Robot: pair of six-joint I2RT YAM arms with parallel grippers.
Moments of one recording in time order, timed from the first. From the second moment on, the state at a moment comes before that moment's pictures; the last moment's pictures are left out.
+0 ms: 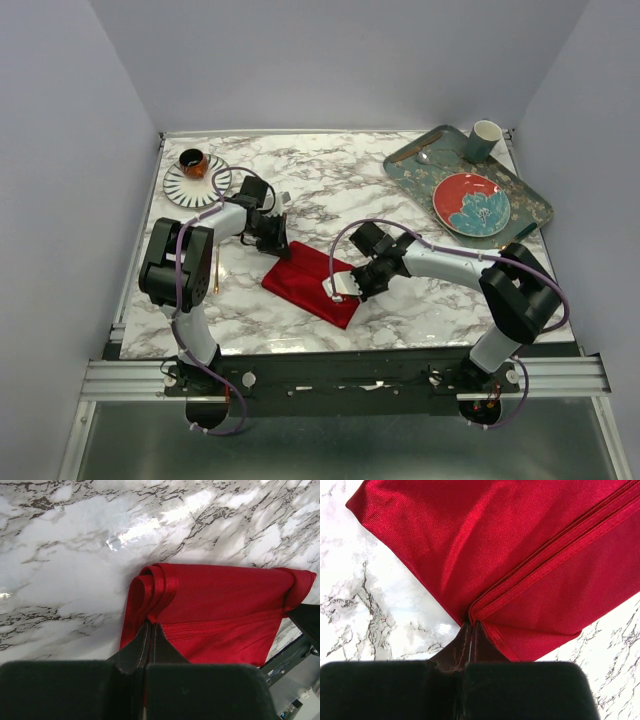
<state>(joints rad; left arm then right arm) -0.25 1.83 1.11 -0.48 0.49 -0.20 0.78 1.66 0.96 -0.57 -0.36 -1.23</state>
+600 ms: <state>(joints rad) -0.22 1.83 1.11 -0.50 0.50 -0.20 0.71 1.72 1.02 -0.56 -0.33 -1.32</state>
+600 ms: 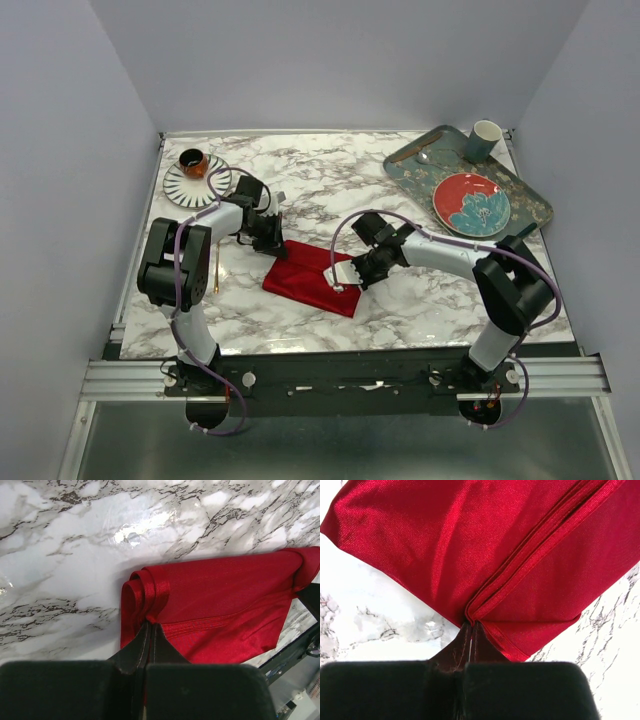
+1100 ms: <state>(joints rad) -0.17 1.66 1.06 -0.37 0.65 -0.25 0.71 1.71 1.00 -0.53 -0.29 -1.42</state>
